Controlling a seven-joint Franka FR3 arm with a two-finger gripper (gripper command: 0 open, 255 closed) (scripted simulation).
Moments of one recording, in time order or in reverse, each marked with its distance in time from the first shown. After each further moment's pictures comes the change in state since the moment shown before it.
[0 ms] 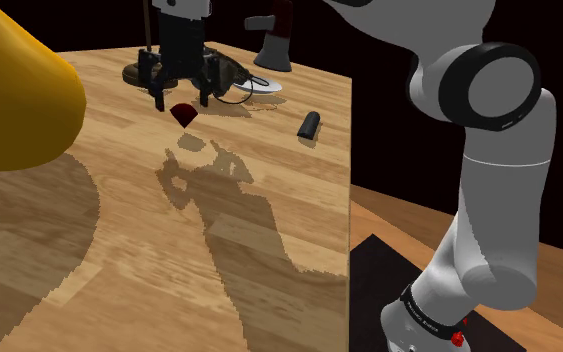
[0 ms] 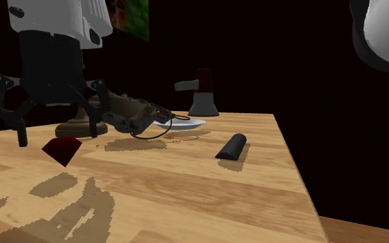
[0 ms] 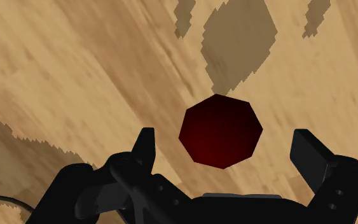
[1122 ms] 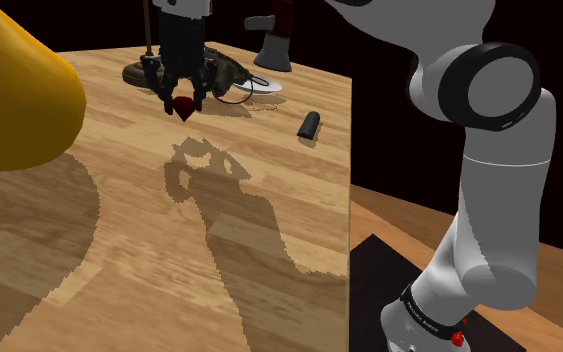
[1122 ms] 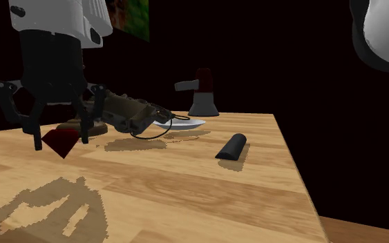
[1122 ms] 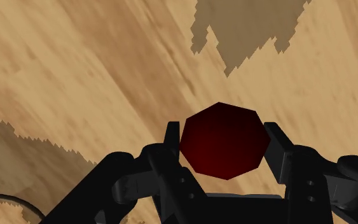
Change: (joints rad) arm -0.001 0.001 0.000 0.005 0.000 -0.004 -0.002
